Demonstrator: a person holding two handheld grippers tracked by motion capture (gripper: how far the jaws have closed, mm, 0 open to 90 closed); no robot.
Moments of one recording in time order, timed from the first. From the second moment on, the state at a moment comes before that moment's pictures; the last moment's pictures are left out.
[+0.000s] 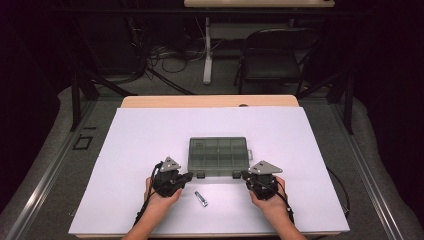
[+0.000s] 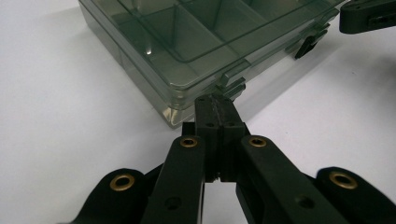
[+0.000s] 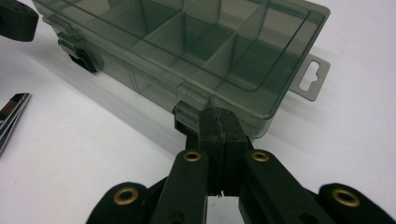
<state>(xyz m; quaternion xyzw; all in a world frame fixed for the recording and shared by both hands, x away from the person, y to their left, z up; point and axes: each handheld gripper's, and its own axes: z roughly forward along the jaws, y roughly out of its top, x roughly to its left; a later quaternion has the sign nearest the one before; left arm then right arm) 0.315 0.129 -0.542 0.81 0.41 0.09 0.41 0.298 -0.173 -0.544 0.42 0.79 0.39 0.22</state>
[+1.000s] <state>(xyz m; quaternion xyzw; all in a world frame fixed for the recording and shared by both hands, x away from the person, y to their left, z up) 0.320 0.118 -0.548 0.82 0.40 0.09 0.40 0.300 -0.171 -0.550 0.42 0.79 0.39 0.22</state>
